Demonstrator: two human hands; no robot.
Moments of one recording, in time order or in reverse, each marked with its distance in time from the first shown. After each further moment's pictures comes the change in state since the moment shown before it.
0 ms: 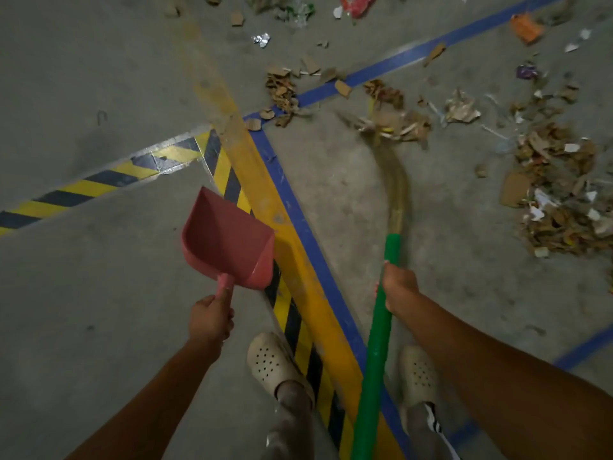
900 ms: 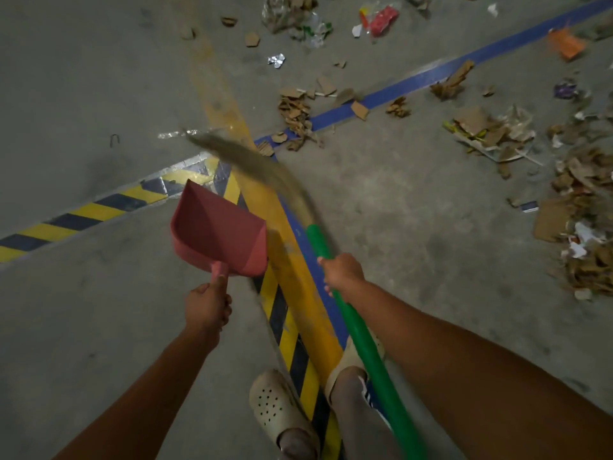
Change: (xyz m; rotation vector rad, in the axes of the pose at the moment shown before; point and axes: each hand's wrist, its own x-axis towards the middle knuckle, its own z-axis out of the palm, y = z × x) left_hand 0.069 0.082 0.030 -0.104 0.104 0.039; right_hand 0.006 -0.094 0.119 -0.518 -0.398 -0.309
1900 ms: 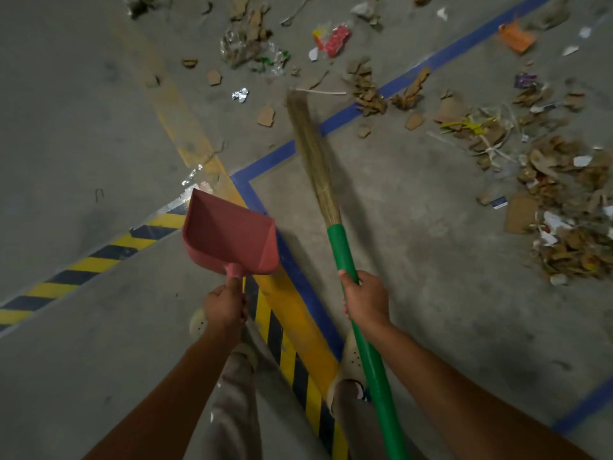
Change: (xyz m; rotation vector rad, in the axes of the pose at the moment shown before) left_hand -0.031 0.099 0.072 0.045 -0.051 0.001; right_hand -0.056 0.004 -0.104 0.328 0.230 -0.078
